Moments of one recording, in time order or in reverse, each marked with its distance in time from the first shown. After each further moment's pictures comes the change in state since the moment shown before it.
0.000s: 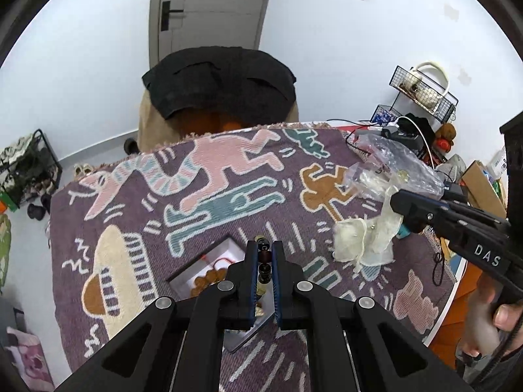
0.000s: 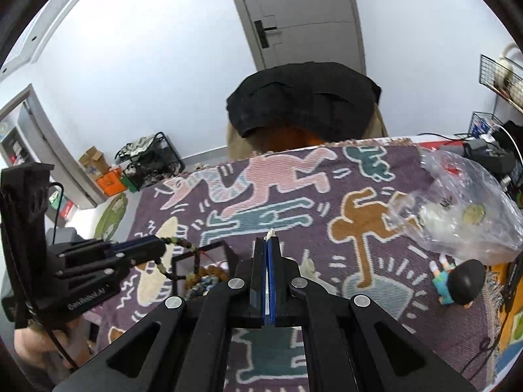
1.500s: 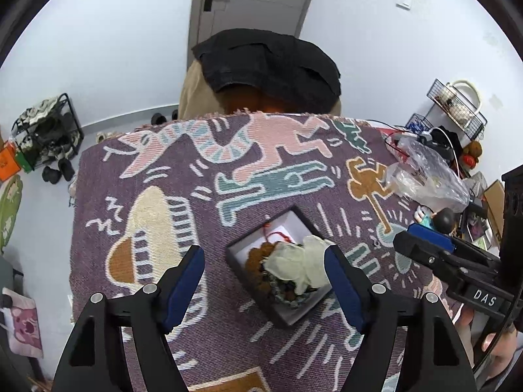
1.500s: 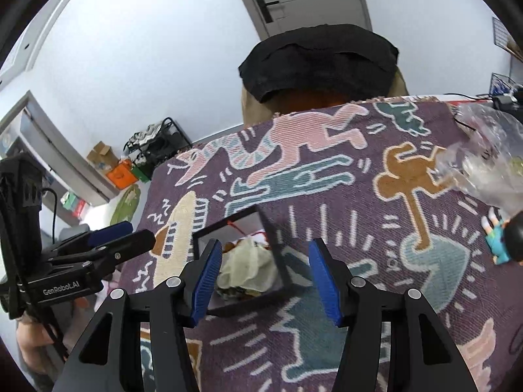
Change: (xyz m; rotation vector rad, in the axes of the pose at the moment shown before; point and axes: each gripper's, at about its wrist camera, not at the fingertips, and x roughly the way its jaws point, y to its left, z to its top) left arm -0.003 0.060 -0.027 -0.122 0.029 0.057; right arm 0.044 0.026 -0.039 0.082 0.082 0.056
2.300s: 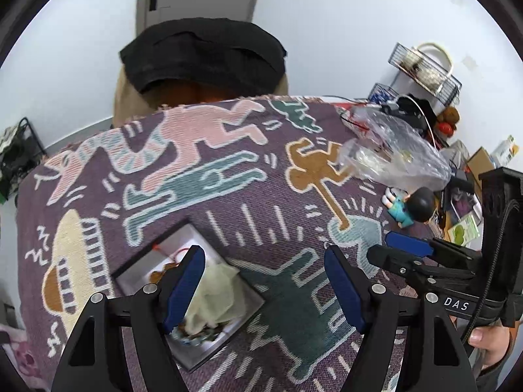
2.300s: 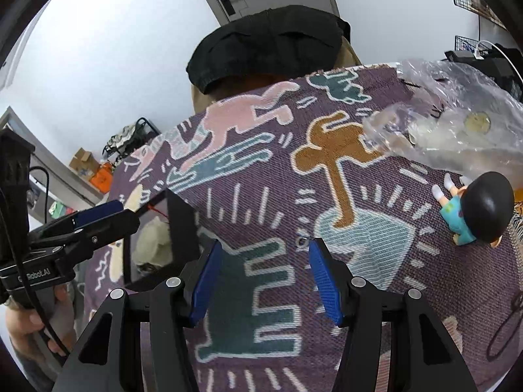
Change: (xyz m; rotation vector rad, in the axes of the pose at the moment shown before) left arm 0.063 -0.095 0.010 0.134 0.047 -0.097; right arm -0.003 -0.107 -0.019 0.075 0.054 -0.054
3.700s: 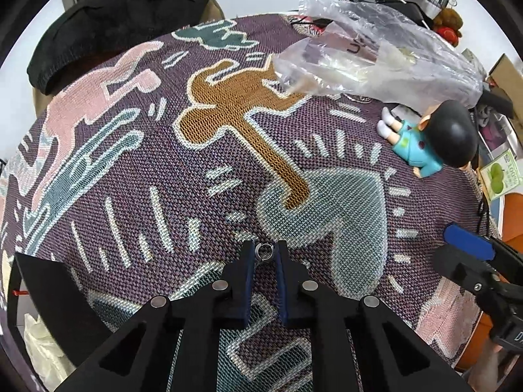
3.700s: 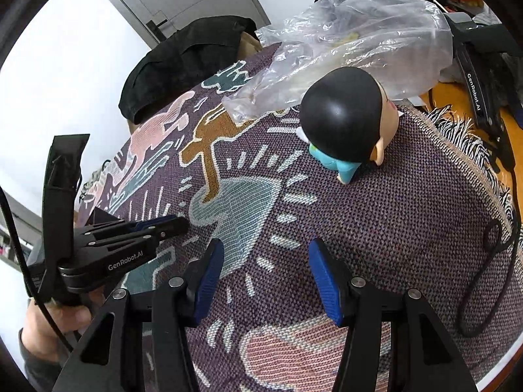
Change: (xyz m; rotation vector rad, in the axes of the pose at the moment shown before) left arm 0.143 -0.105 -0.008 0.203 0.233 0.041; right arm -0.017 -0.124 -0.051 0.247 -0.062 -0.066
